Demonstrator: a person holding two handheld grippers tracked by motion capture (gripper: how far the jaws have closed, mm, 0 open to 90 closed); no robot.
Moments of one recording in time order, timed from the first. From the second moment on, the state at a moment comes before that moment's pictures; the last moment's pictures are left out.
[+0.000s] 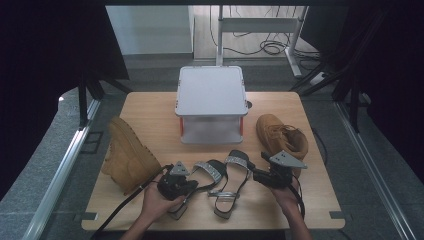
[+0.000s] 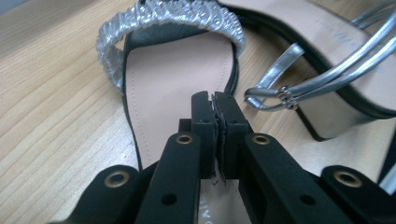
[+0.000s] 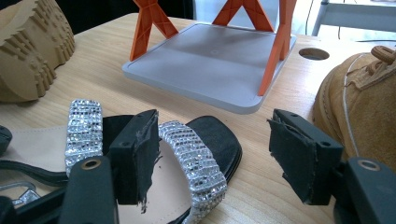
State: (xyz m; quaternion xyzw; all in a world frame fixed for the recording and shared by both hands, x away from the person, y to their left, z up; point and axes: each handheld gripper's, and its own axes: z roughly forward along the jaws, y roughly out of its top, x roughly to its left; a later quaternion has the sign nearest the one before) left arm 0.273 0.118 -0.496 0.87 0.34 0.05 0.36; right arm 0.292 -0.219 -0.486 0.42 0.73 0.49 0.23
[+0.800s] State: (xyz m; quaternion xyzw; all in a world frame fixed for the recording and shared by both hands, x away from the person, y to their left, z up) left arm 0.276 0.110 -0.502 0.89 0.36 0.05 0.26; right arm 0.292 -0.220 -0.487 0.42 0.73 0.48 0.24
